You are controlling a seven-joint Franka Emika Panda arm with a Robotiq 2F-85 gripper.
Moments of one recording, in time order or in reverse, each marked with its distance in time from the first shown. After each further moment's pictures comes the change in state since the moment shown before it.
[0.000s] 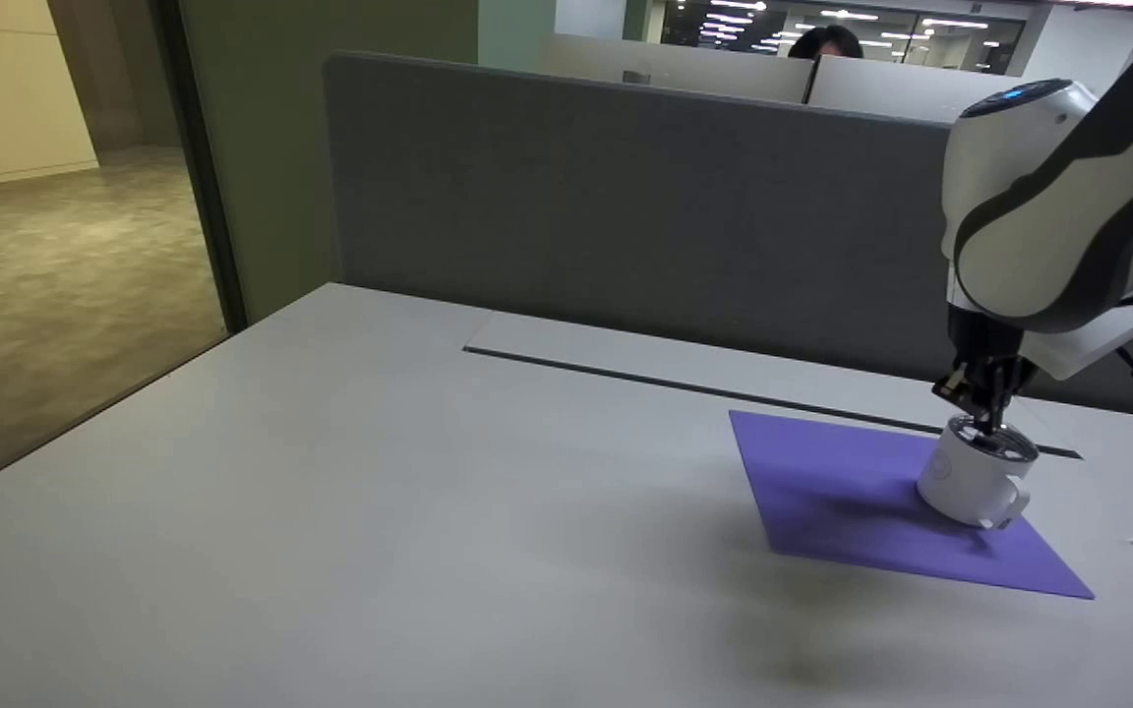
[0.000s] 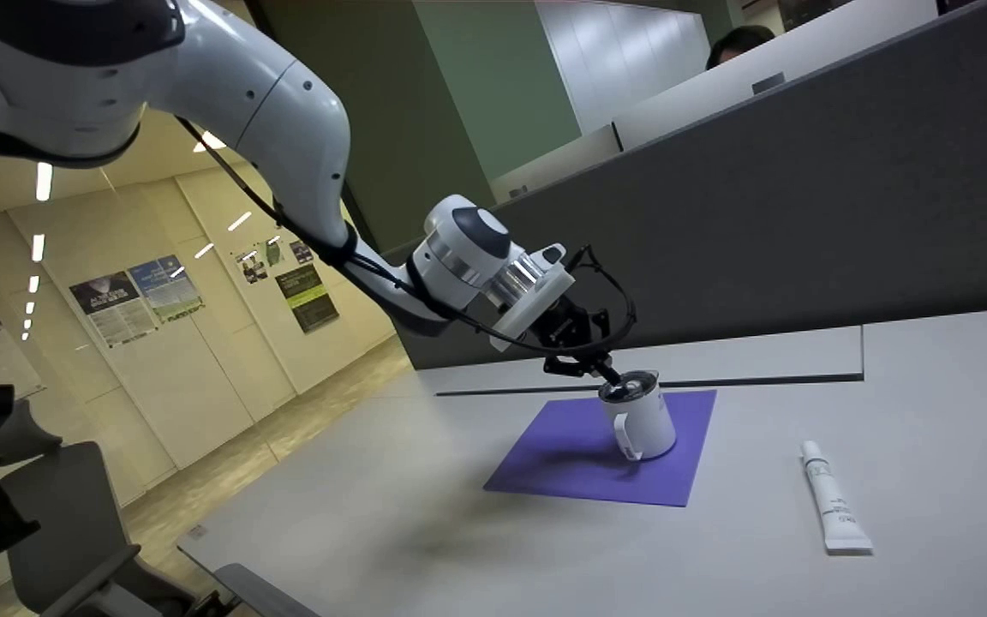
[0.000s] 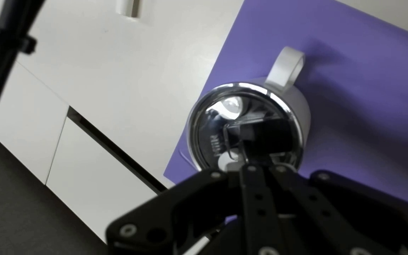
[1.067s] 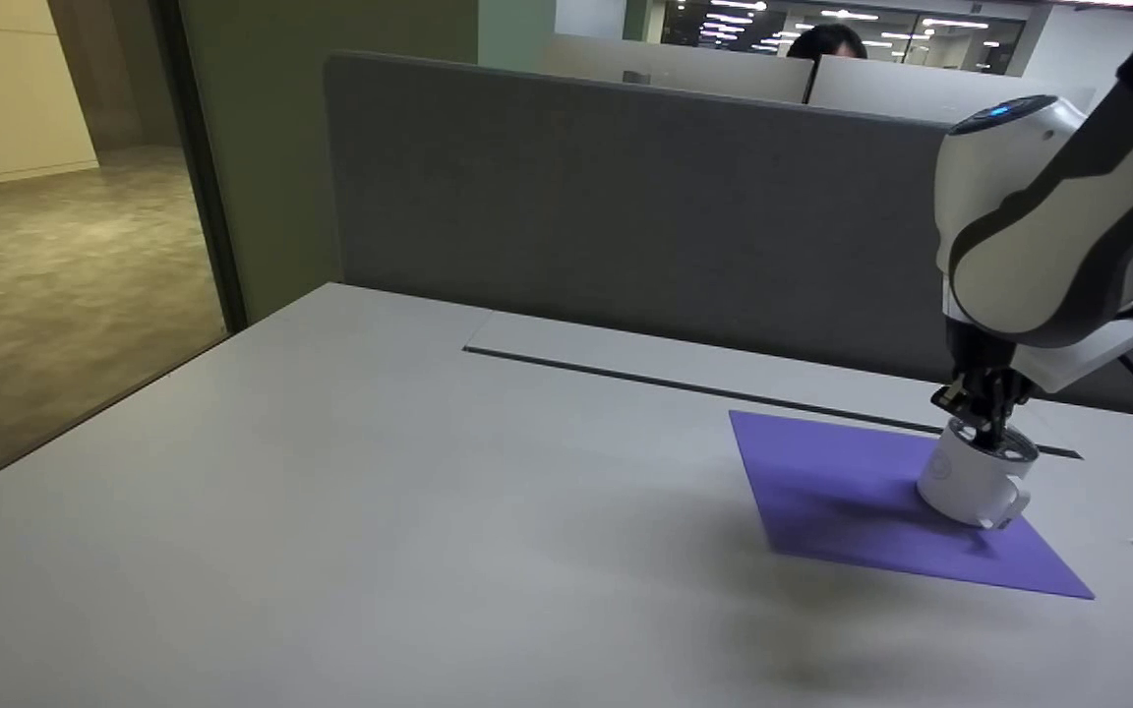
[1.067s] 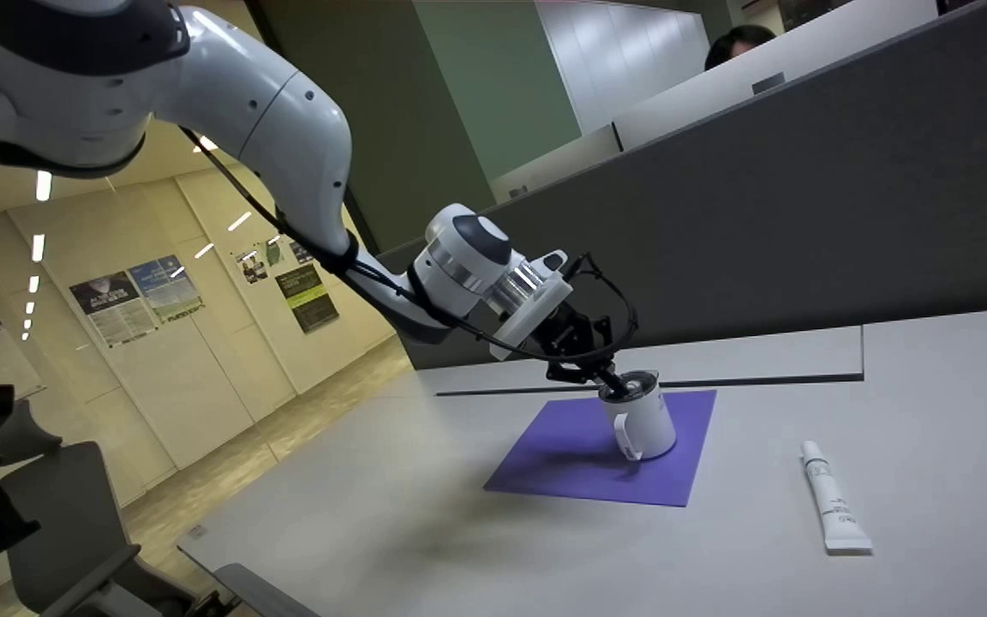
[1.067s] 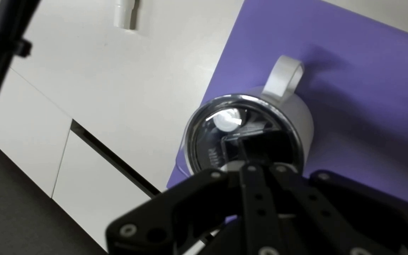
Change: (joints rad) arm 0.040 0.021 -0.042 0.000 -0.003 0.001 0.060
